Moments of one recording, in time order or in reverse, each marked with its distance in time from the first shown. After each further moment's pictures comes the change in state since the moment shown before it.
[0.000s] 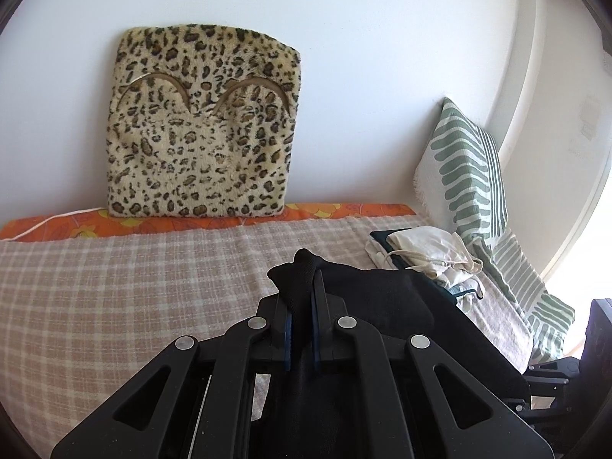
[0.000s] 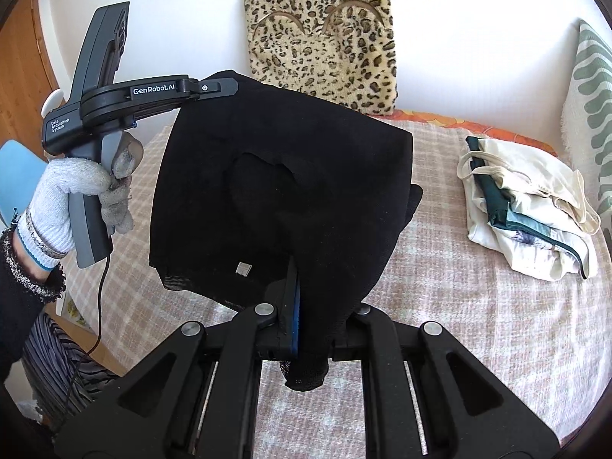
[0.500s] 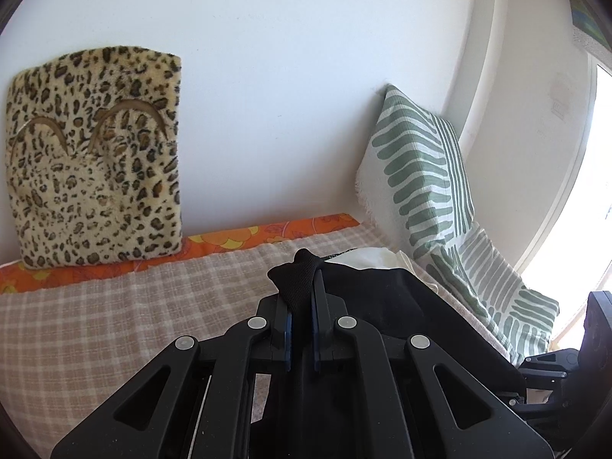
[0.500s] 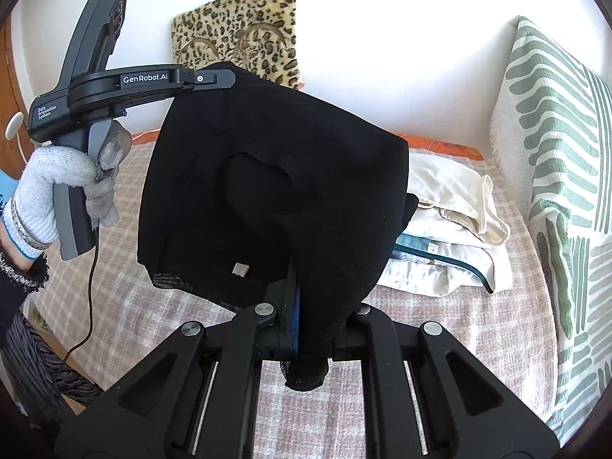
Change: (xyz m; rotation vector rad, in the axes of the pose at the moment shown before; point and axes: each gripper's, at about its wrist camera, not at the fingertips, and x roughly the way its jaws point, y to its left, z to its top) left arm 0.080 -0.125 0.047 0.094 0.002 -0.133; right arm -0.052 -0.123 0.015 0.031 -0.022 -0.169
